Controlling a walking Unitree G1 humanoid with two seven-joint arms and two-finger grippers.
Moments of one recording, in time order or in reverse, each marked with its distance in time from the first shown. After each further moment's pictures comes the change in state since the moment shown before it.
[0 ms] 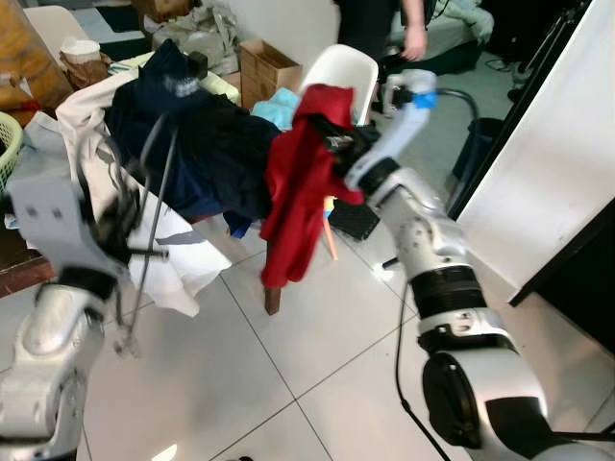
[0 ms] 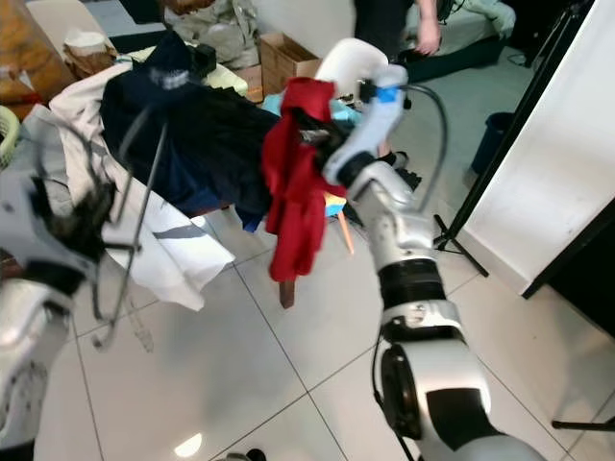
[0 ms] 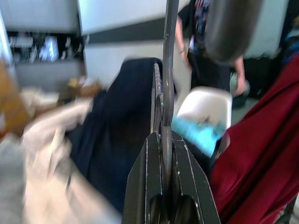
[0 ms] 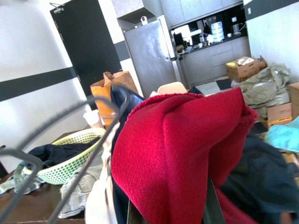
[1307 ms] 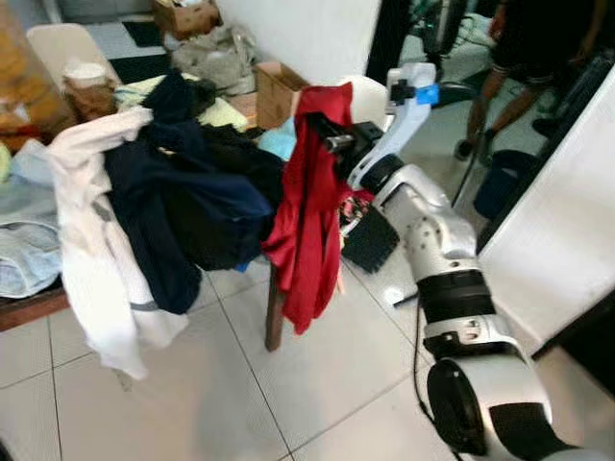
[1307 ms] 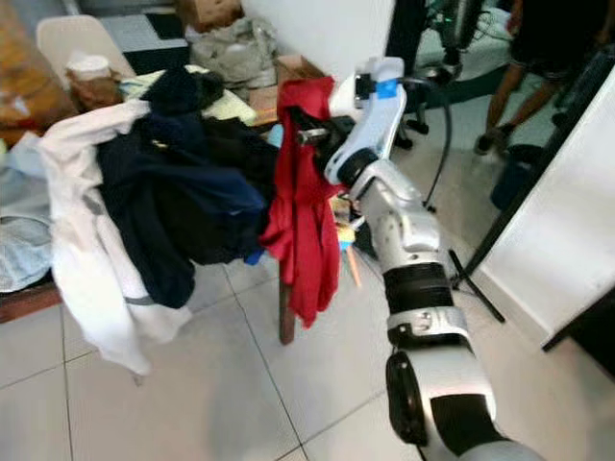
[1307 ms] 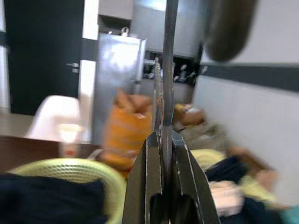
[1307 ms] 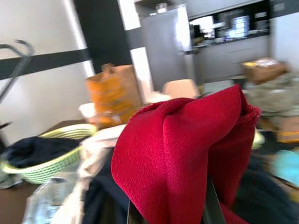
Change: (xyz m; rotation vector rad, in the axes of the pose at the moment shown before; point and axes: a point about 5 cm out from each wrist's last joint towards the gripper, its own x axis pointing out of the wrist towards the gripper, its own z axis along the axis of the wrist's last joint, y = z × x) left arm -0.005 0.124 0.108 0.097 -0.037 0.502; right arm -0.006 0.006 0.004 -0.040 0.034 0.048
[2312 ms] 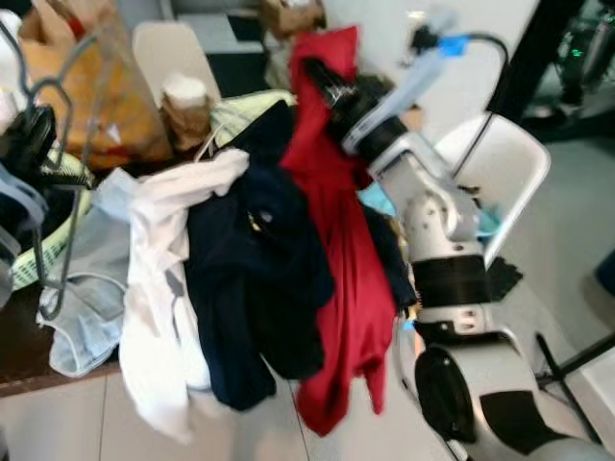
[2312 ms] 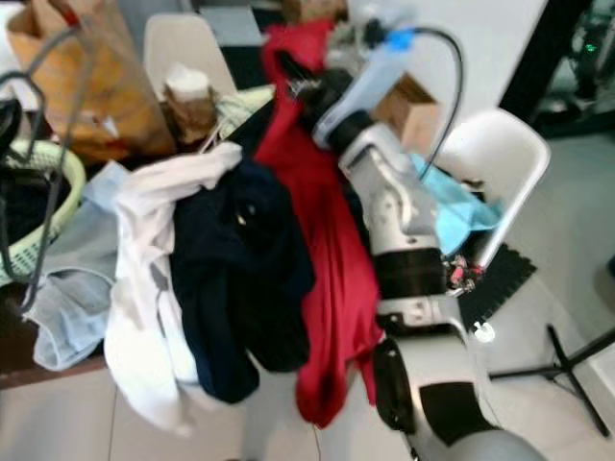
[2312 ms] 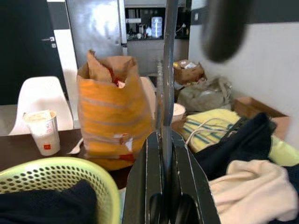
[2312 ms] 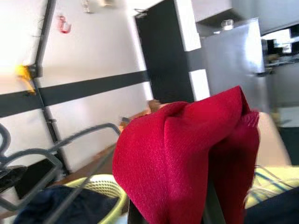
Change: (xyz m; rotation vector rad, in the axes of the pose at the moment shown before) left arm -0.026 -0.080 -0.045 0.001 0.167 -0.330; right arm 0.013 0.021 0.042 0.015 -0.150 0.043
